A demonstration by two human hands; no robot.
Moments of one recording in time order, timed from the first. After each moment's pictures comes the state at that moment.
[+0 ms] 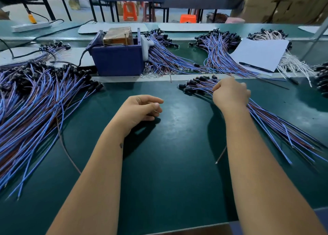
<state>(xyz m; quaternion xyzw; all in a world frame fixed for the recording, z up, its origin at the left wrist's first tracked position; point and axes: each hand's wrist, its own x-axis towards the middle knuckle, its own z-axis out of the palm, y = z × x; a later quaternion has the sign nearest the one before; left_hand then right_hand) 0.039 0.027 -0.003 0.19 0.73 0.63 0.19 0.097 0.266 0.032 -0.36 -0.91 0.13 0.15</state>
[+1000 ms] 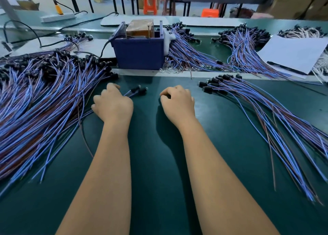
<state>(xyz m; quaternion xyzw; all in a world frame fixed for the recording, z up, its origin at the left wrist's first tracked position) 0.012 -0.021 -0.008 -0.13 0.95 0.26 -0.10 0.048 0.128 -0.015 -0.11 -0.93 0.32 0.13</state>
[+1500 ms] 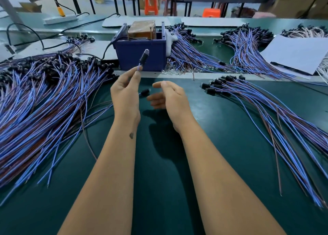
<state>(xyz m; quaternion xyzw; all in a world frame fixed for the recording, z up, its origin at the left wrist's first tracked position) 0.012 0.006 0.005 0.01 0.58 0.80 -0.15 0.050 0.106 0.001 -0.08 -0.67 0.73 0.10</state>
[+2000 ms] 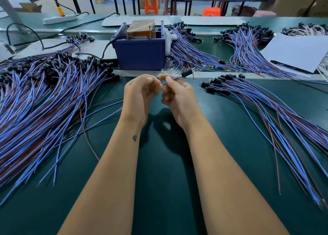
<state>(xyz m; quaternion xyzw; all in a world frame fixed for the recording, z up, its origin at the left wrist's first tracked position) 0.030 0.017 0.008 0.17 0.51 0.84 0.03 0.047 0.122 0.002 -0.06 -0.52 0.85 0.09</state>
